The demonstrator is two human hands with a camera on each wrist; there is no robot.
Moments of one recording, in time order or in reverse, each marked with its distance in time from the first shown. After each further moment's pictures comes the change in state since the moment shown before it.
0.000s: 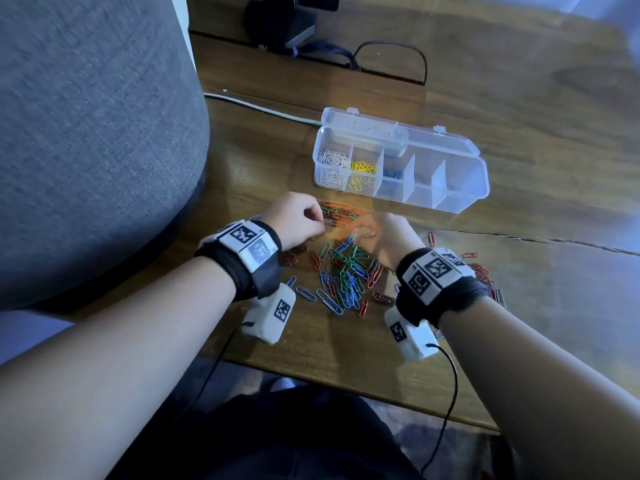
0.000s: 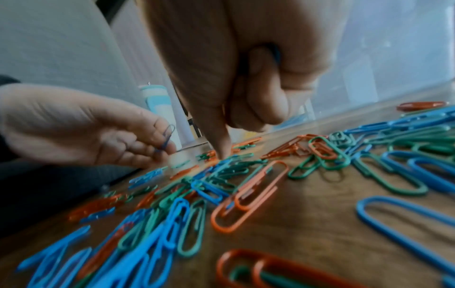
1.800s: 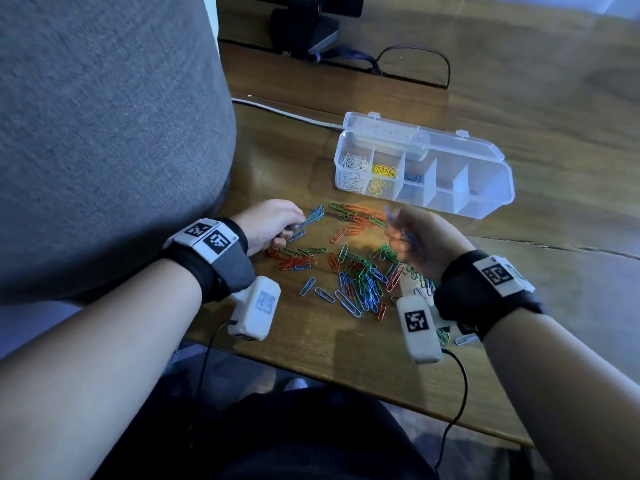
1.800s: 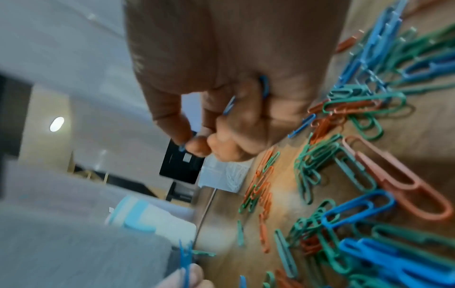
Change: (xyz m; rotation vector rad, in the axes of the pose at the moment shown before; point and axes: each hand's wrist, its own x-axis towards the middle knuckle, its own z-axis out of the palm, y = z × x) left_hand -0.022 -0.027 -0.036 -0.514 -0.108 -0.298; right_hand -0.013 0.000 -0.018 1.123 -0.200 0.138
